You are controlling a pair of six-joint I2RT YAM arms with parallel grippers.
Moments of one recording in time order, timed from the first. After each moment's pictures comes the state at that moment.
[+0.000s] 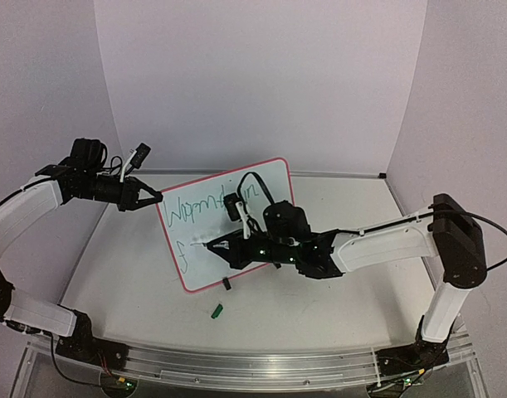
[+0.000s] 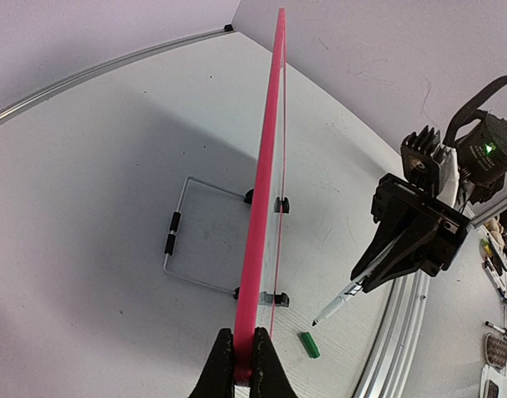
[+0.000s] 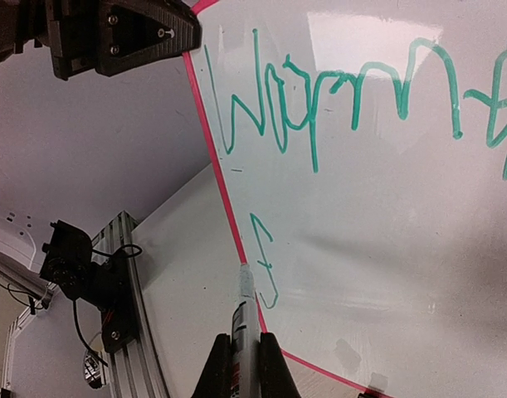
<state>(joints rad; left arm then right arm) -0.20 1.25 1.08 -0.58 0.87 0.22 1.08 1.83 1.11 0.44 -0.17 0.47</state>
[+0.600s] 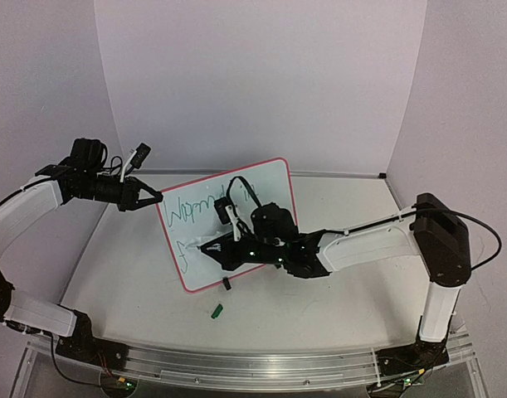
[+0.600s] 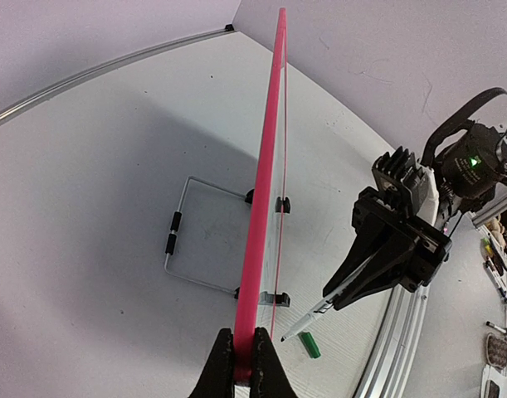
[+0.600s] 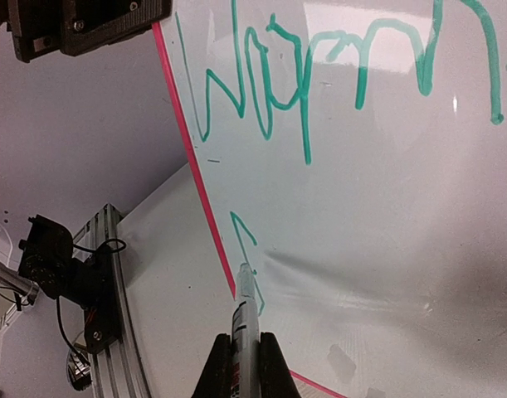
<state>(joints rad) -0.20 1.25 1.08 -0.57 0.86 0.22 1.08 1.92 1.19 0.42 -0.17 0.45</state>
